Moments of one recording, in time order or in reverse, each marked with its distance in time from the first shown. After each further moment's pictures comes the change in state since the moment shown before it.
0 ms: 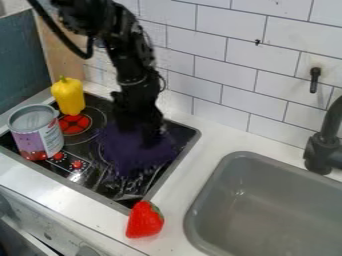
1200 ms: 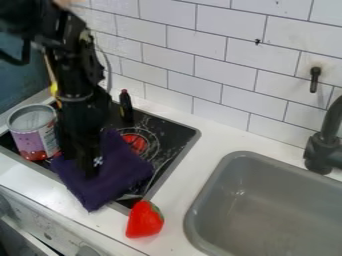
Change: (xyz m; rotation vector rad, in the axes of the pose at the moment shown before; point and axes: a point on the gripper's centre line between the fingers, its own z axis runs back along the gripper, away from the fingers) arm -0.115 0.014 0.028 -0.008 0.251 -0.148
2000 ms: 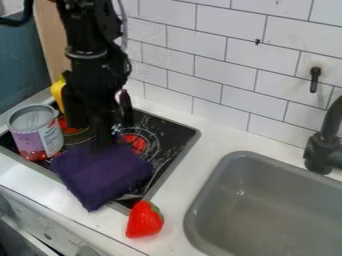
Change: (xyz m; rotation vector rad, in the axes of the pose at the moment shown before) arm 0.006 -0.024 0.064 0.062 -0.049 0.050
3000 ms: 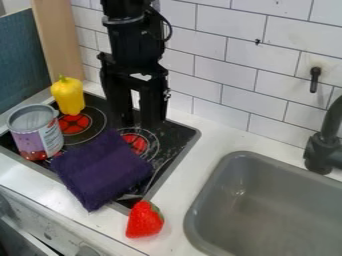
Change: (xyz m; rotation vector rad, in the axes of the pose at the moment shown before) arm 0.038 -0.037 0.035 -0.168 -0.078 0.103
